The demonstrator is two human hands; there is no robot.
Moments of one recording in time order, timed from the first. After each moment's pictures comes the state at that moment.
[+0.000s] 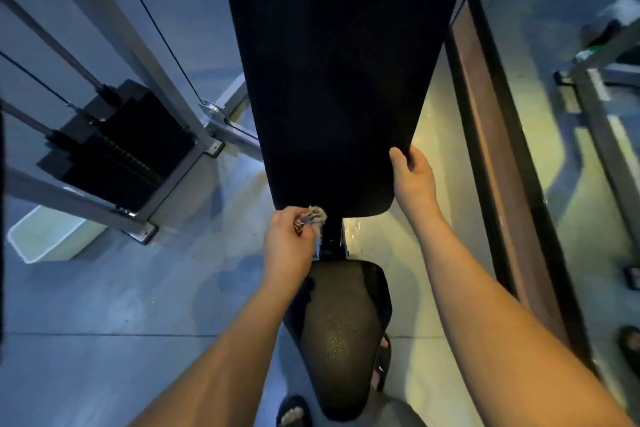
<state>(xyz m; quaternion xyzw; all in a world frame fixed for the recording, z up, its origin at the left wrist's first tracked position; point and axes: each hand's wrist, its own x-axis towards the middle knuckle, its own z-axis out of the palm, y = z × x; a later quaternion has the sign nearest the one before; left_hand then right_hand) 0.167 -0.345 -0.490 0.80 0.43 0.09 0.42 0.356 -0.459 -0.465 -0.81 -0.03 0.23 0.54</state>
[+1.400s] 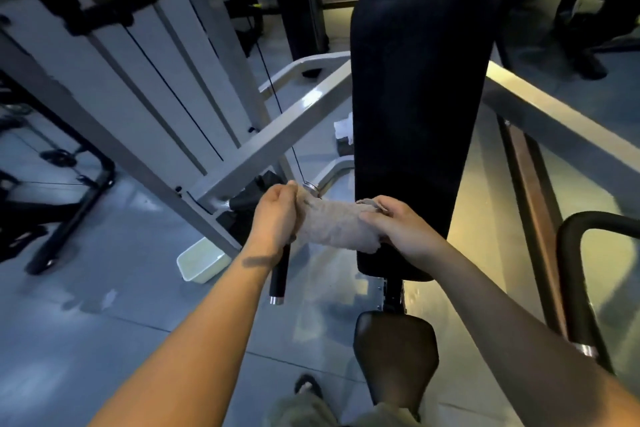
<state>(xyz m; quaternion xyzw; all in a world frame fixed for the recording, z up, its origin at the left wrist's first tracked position) 0.075 -0.273 -0.056 0.68 0.49 0.20 0.51 0.227 -0.427 -0.105 -0.68 -0.29 0.43 0.52</state>
